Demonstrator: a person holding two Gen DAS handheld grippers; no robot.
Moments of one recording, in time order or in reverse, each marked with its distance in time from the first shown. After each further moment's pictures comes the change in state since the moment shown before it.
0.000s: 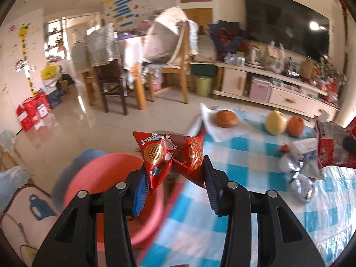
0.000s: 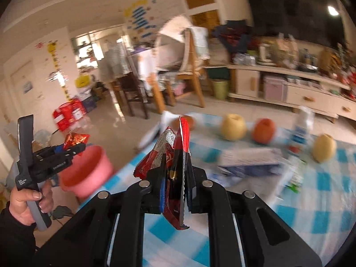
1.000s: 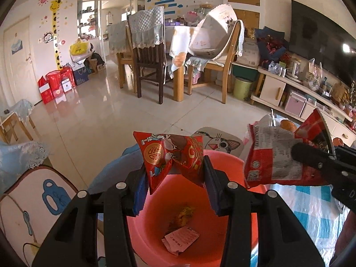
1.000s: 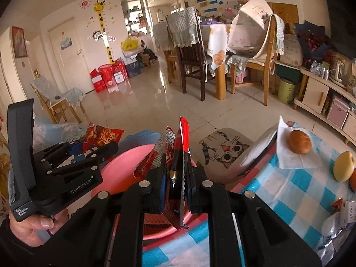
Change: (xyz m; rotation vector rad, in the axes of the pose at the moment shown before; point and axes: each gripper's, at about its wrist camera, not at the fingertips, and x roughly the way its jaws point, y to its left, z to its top) left arm 0.051 0.166 -0.017 -0.163 0.043 0.114; right arm 0.184 0.210 0.021 -0.218 0.172 0.205
